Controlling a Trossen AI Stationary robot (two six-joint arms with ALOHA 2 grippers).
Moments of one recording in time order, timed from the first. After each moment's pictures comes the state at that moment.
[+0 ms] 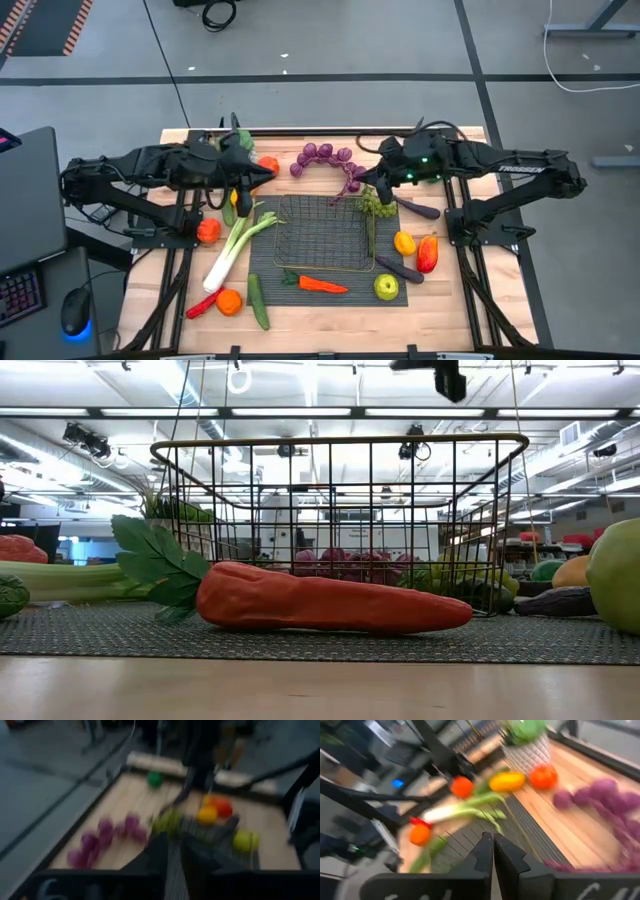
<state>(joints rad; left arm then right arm) -0.07 1.09 1.38 -0.76 -0.32 -0.24 -0.08 1.15 1.18 -0.55 0.03 0.57</state>
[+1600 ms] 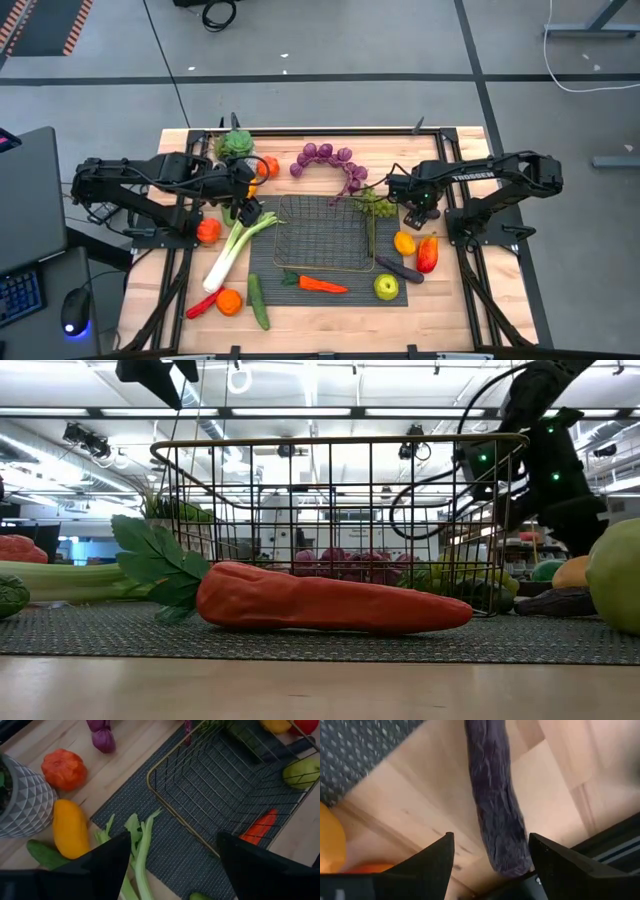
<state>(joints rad) -0.10 1.21 1.37 -1.21 -0.26 -0.78 -0.29 1.35 0.69 -1.10 0.02 0.39</state>
